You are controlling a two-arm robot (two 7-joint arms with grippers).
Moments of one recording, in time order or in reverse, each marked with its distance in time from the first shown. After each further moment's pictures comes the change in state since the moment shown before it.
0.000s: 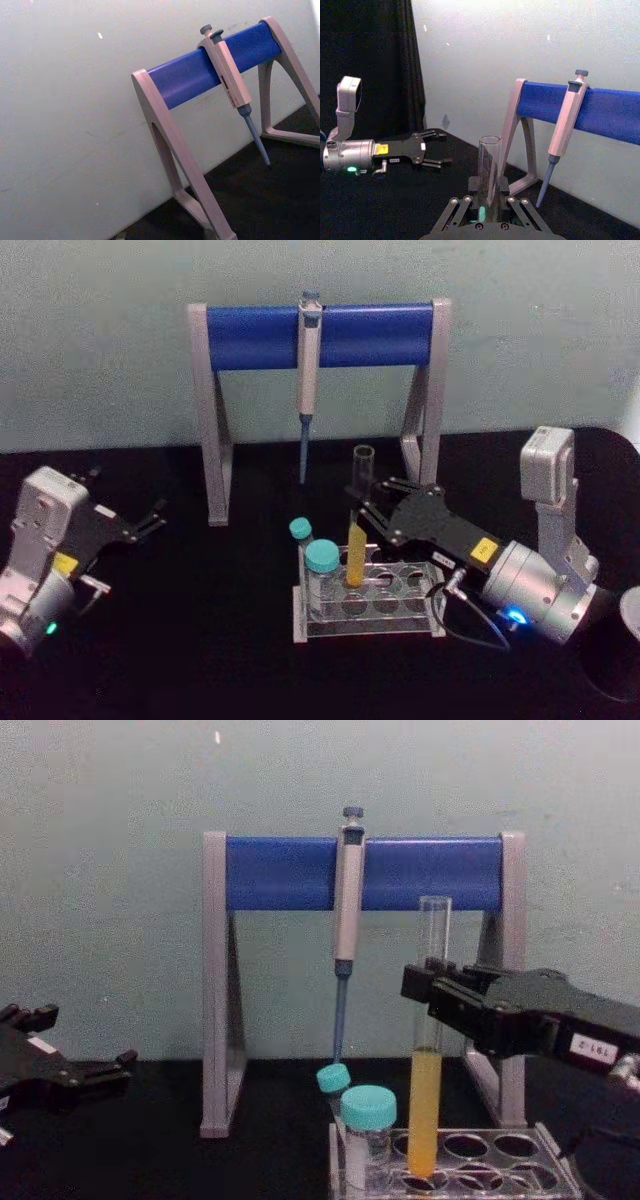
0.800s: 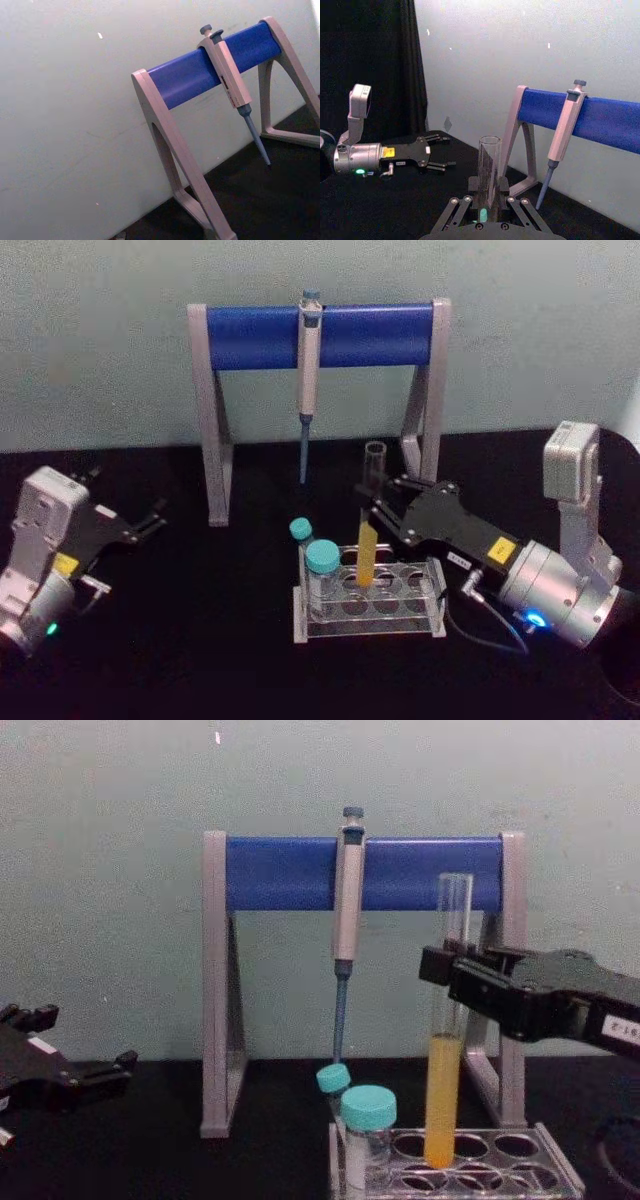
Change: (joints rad) left arm 0.000 0.000 0.000 0.000 0.000 0.000 0.000; right arm -0.043 0.039 0.027 -0.087 0.014 0.030 -0.008
